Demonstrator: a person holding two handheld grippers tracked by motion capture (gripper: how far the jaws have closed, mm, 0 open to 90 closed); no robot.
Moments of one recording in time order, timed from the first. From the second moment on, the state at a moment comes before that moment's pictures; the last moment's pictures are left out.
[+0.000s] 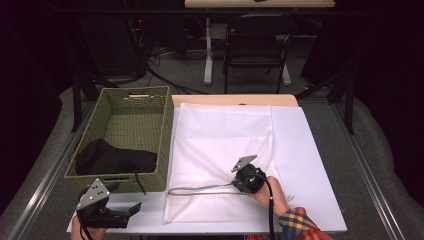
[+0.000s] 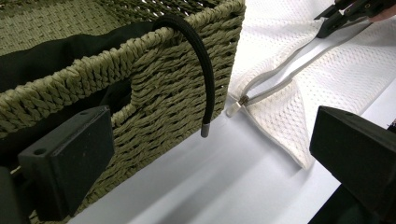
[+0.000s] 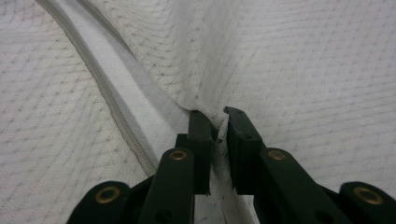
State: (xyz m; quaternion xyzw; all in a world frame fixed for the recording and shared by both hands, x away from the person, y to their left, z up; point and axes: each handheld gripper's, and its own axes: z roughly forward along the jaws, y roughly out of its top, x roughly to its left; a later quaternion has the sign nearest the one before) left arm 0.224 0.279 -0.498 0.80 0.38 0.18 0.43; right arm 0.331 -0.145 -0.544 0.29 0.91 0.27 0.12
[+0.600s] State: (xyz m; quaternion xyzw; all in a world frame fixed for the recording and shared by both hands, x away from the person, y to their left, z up) left arm 0.225 0.277 -0.498 0.80 0.38 0.17 0.43; right arm 0.329 -0.150 -0.533 0.30 0.90 0.30 0.12
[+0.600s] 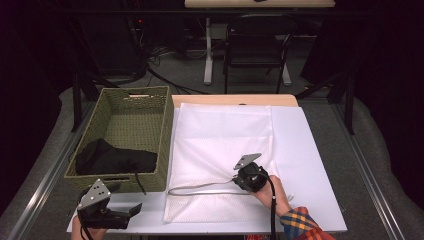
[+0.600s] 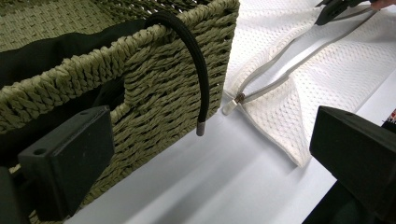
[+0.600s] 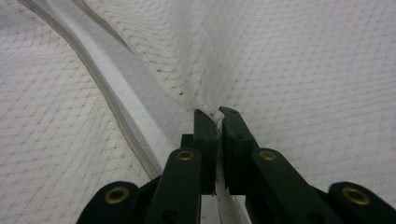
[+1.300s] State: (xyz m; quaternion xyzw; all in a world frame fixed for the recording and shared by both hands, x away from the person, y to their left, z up) left arm 0.223 0.274 -0.497 0.81 0.37 0.18 0.42; right arm 0.329 -0.159 -0.514 0.32 0.87 0.36 0.12
